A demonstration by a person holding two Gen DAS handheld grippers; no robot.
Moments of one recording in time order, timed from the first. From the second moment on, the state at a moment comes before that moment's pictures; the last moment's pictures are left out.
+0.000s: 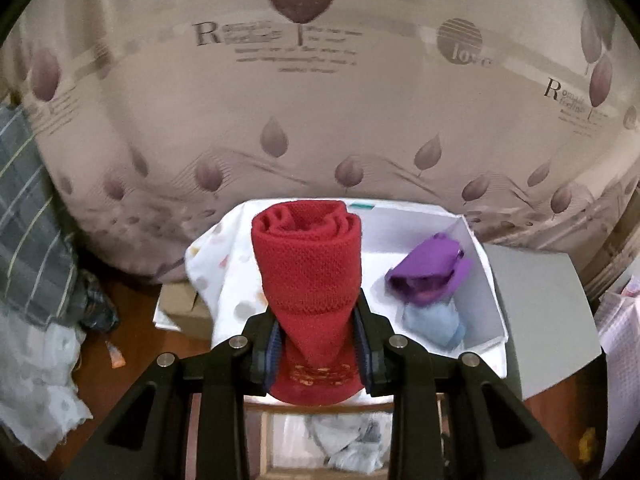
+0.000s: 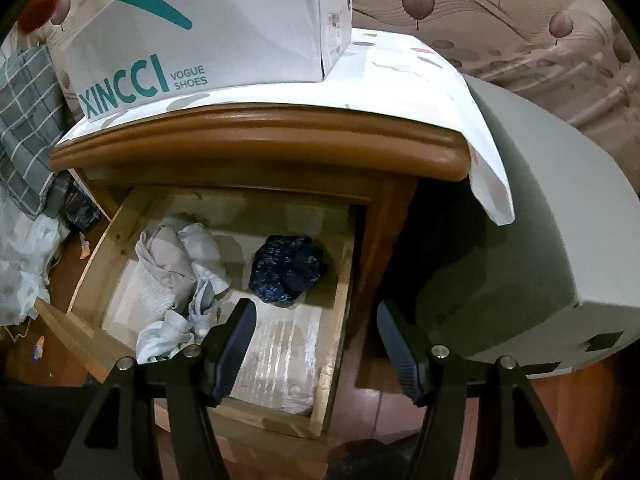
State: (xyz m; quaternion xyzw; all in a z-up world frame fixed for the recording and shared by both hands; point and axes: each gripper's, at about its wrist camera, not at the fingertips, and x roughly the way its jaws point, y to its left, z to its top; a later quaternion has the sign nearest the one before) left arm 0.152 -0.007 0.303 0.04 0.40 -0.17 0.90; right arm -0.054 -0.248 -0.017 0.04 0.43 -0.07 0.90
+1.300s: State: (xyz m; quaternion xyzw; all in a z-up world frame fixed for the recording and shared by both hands) left arm 0.147 -0.013 0.224 0.10 0.42 -0.15 0.89; right arm -0.060 -0.271 -0.005 0.10 0.39 -0.09 0.91
